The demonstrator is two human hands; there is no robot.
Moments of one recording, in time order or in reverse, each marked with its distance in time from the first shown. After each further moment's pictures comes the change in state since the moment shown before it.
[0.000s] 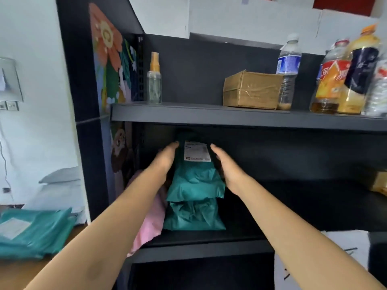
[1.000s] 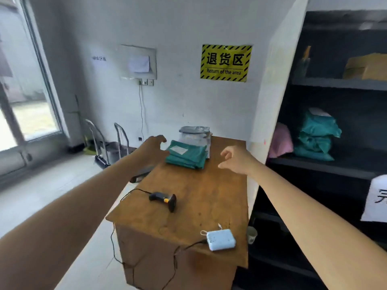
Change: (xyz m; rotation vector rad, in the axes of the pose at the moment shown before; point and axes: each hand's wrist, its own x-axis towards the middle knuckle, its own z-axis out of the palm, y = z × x) left_hand -0.437 -0.052 -0.448 1.061 0.362 0.079; right_hand -0.352 0.100 0.341 -1.012 -0.321 -0.356
